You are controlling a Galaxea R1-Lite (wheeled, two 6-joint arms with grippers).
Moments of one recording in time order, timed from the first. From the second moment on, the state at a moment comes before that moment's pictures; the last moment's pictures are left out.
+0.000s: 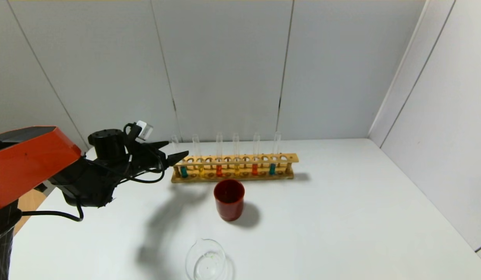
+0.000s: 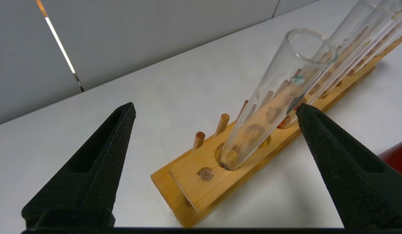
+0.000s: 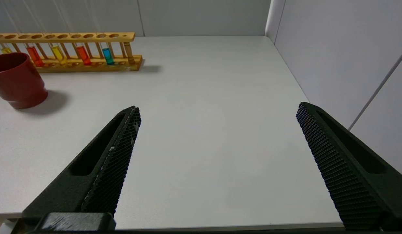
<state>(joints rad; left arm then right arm) -0.02 2.27 -0.98 -1.15 -0.65 0.03 0.00 0.00 0.00 0.00 0.00 0.01</state>
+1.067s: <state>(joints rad) -0.05 2.29 -1.01 -1.16 -0.64 0.02 0.00 0.00 0.00 0.00 0.00 0.01</state>
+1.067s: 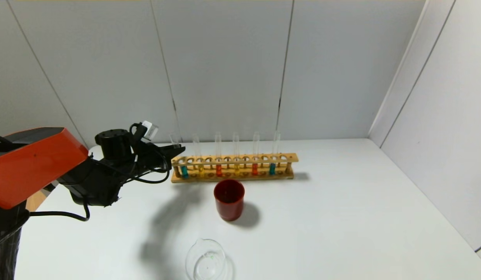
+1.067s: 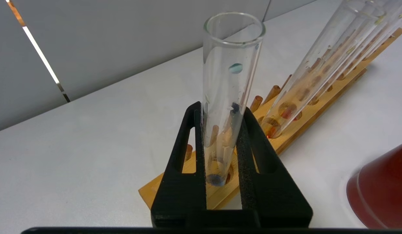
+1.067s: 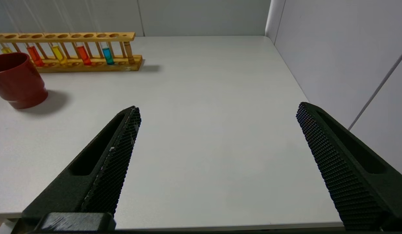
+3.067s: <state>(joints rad) -0.04 1.22 -0.45 -0.86 -0.51 0.03 0.00 0.00 0.00 0.00 0.00 0.01</state>
